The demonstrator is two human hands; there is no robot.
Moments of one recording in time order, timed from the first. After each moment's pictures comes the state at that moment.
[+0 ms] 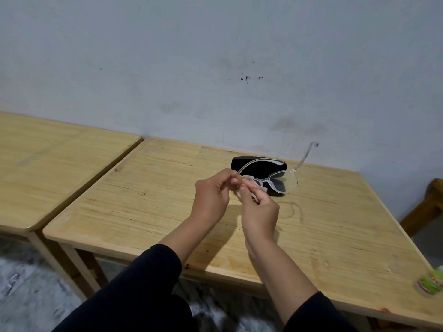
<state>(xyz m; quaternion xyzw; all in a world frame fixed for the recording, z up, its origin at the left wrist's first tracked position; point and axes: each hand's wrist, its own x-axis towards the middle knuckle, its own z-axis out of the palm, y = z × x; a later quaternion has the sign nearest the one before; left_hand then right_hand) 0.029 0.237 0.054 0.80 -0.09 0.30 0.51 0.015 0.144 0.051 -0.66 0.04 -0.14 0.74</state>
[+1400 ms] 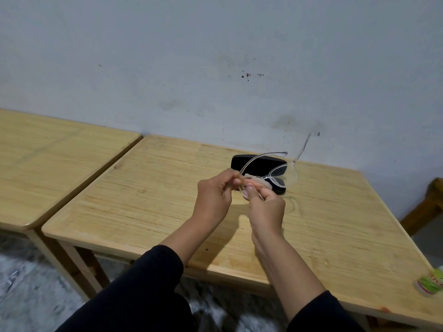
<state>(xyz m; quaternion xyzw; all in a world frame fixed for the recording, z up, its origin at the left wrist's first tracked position) 0.031 0.233 0.048 0.80 -0.10 0.31 0.50 0.021 0.135 0.057 -0.67 0.06 -0.13 0.73</state>
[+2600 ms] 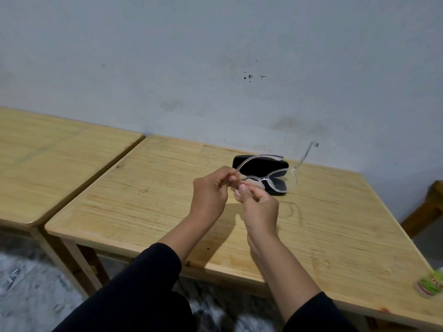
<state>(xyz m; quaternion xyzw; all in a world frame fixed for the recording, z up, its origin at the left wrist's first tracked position) 0.030 0.243 0.051 0.80 -0.08 0.33 0.50 0.014 0.144 0.060 -0.68 0.07 -0.09 0.73</state>
